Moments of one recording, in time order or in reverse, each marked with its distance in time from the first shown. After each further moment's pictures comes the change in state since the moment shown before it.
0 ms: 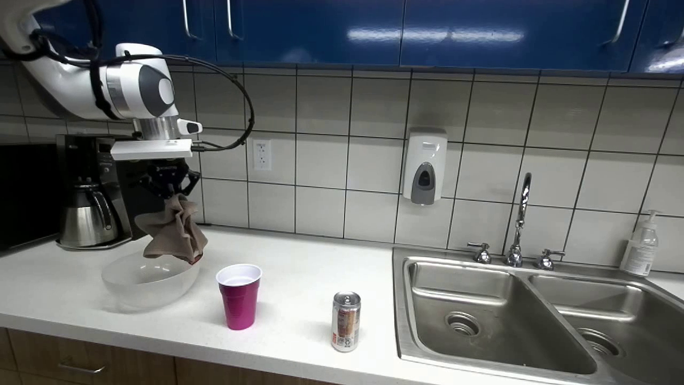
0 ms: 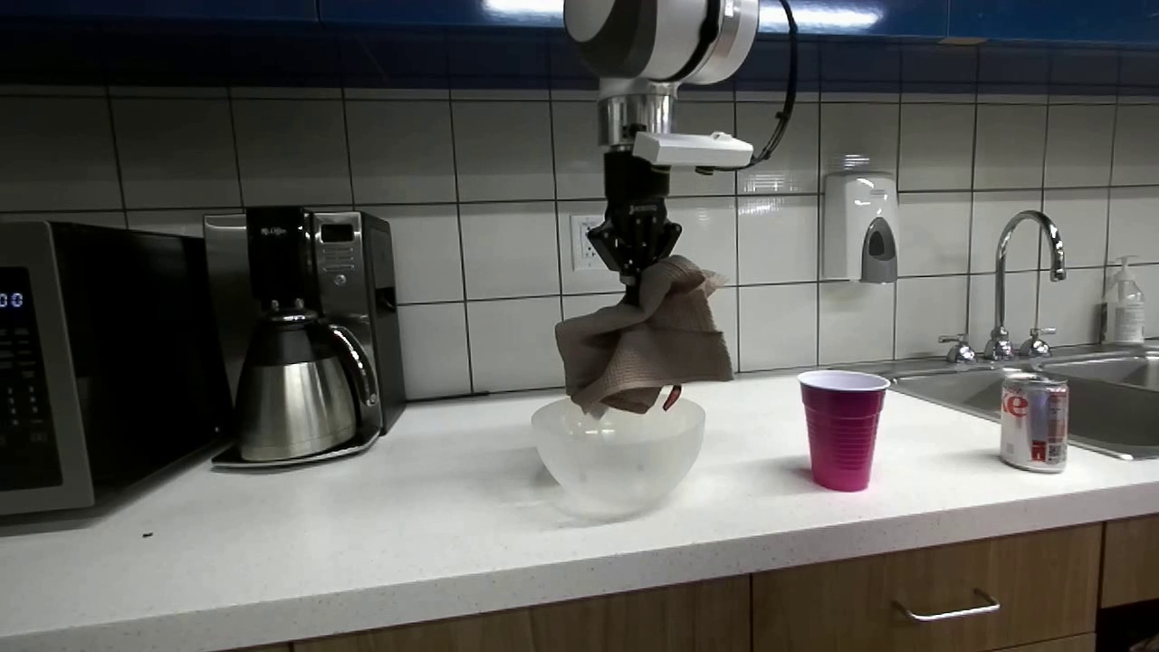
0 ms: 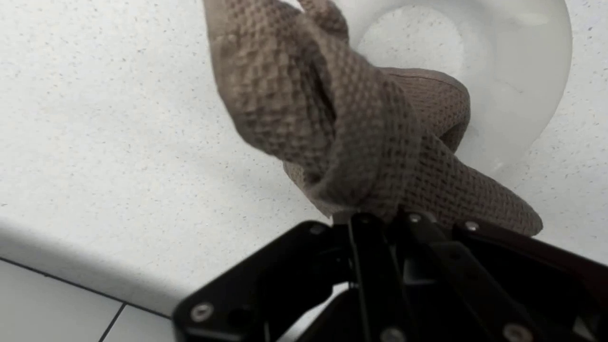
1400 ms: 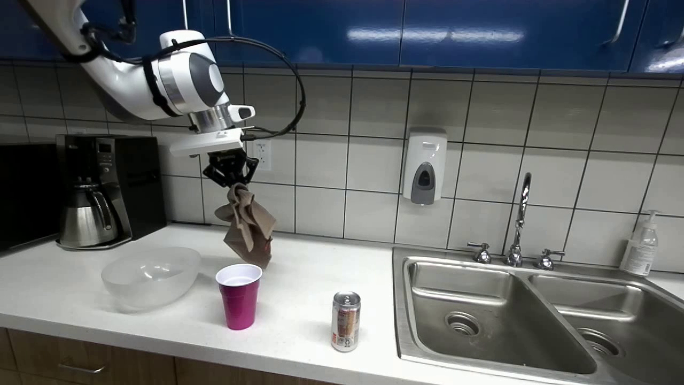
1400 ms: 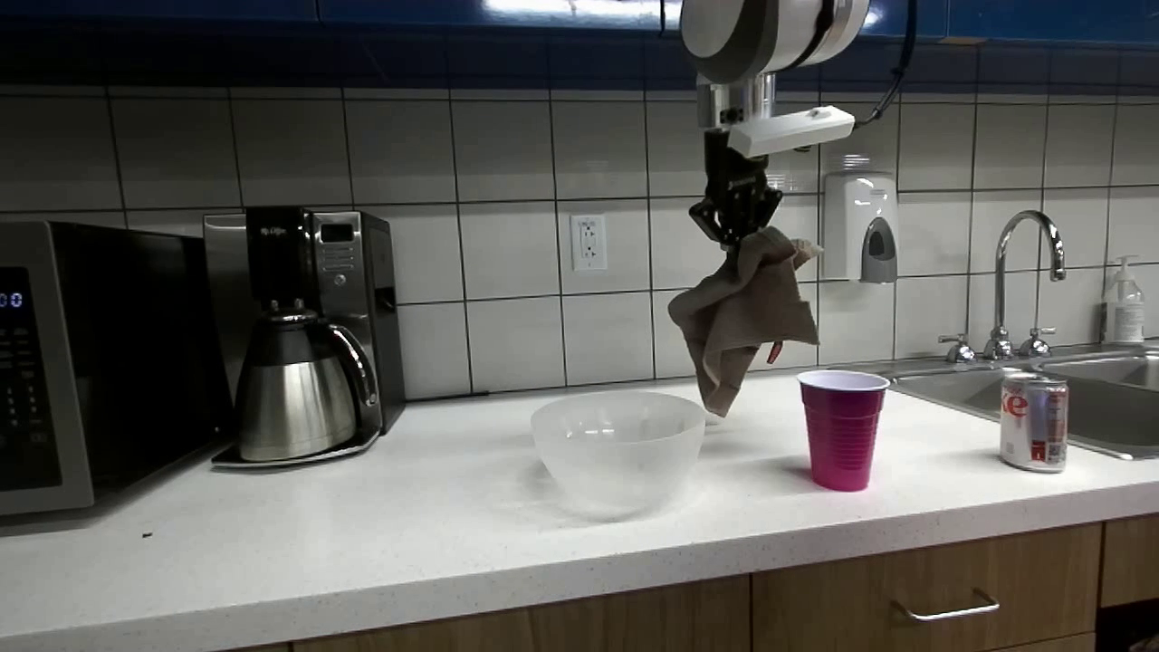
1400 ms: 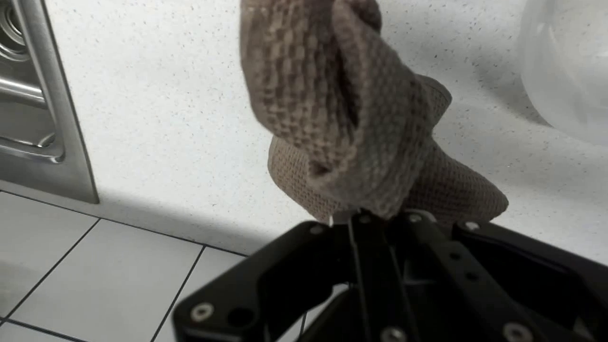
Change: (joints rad) arm -0.104 -0.089 -0.124 -0.074 -0.185 0.117 0.156
